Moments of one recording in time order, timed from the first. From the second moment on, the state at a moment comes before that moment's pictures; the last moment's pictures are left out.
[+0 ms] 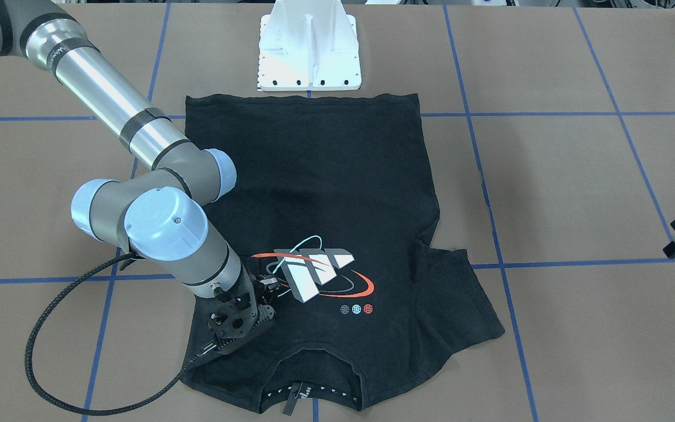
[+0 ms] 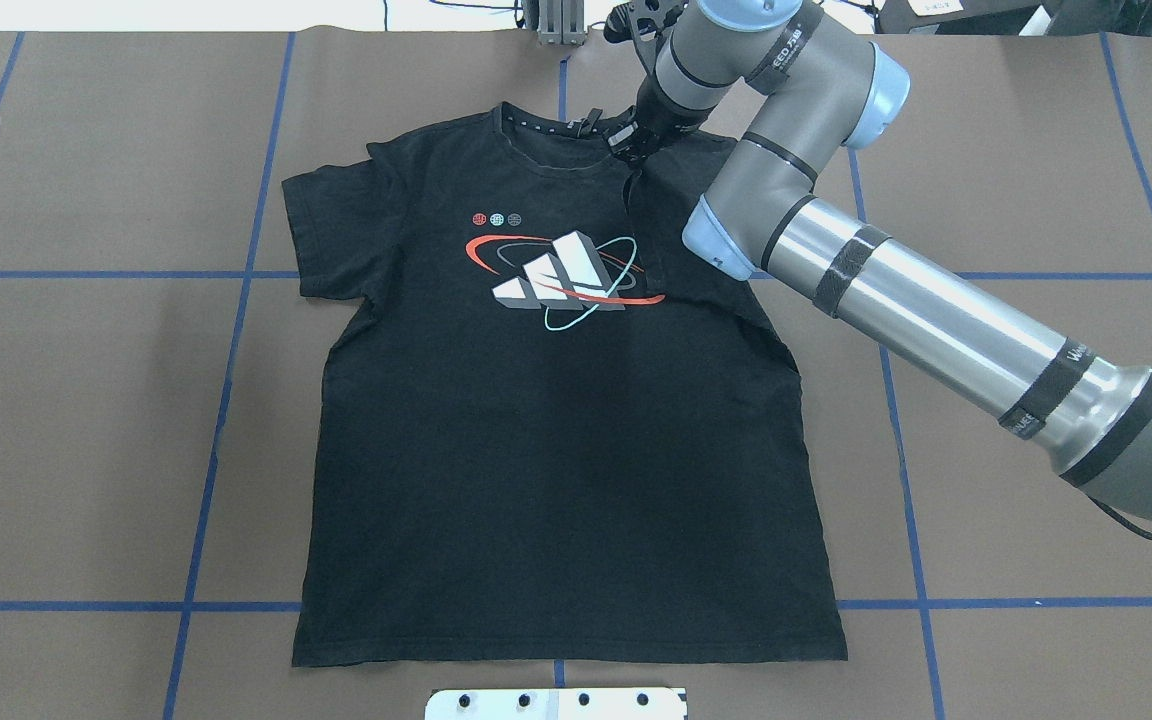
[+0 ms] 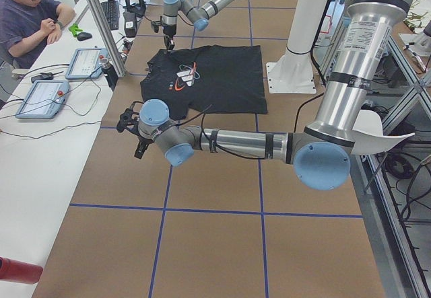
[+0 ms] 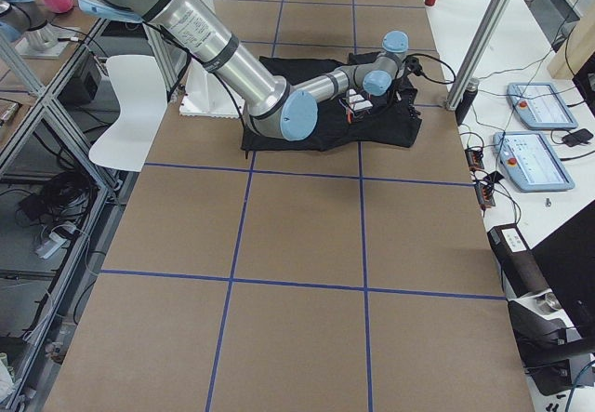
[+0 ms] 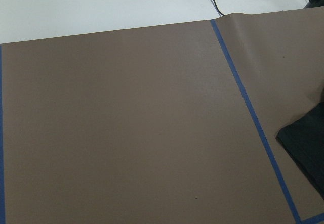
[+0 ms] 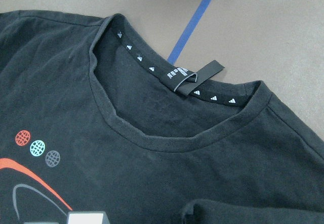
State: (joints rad) left arm -1.34 -1.83 -1.35 -2.42 -2.34 -0.54; right arm 0.84 -0.60 0.95 -1.00 2.08 0.59
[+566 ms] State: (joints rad) left arm -1.34 -1.83 -1.34 -2.42 -2.34 -0.54; right arm 0.85 -0.60 0.95 -1.00 2.07 0.65
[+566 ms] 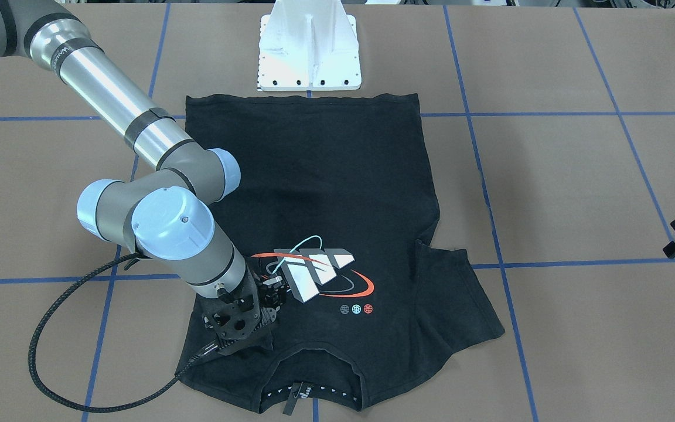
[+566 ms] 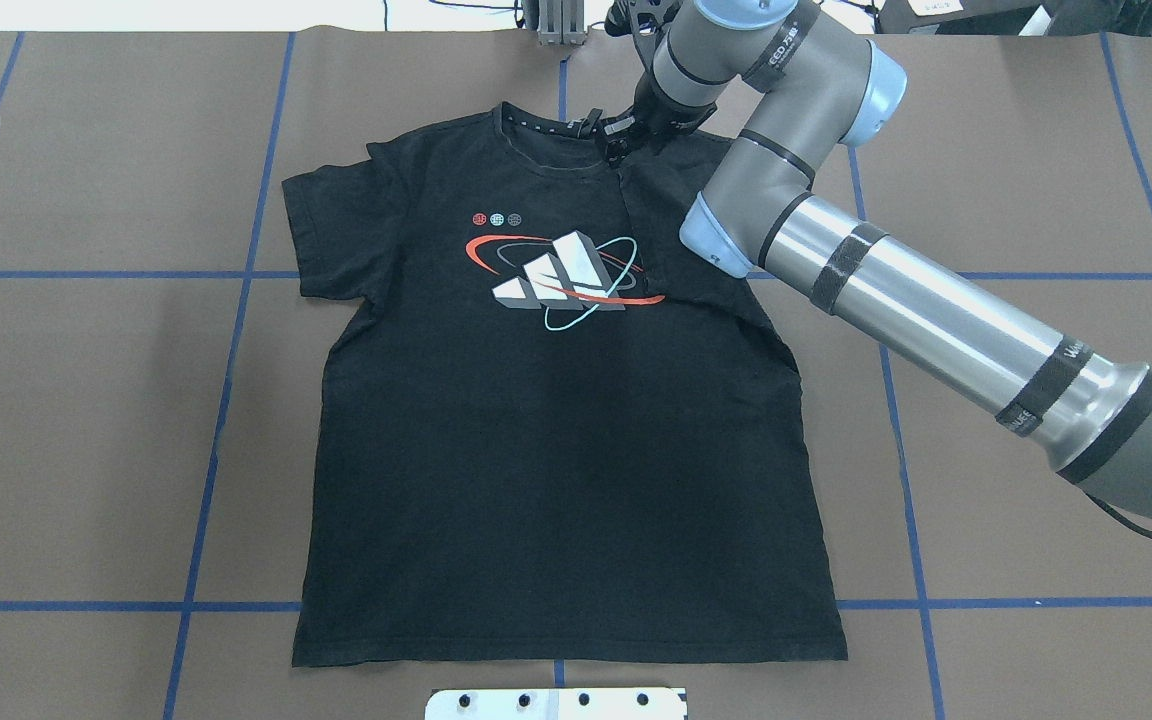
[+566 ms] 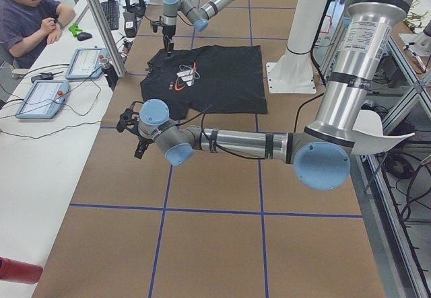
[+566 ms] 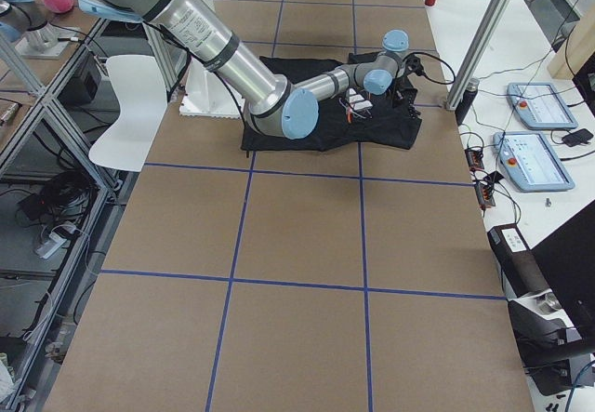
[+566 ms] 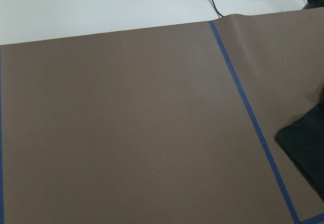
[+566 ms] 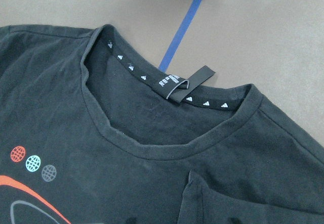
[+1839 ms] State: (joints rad) left arm -0.98 -2.09 -1.17 -2.63 -2.00 -1.01; right arm 1.06 -0.72 1.10 -1.11 2.33 0.69
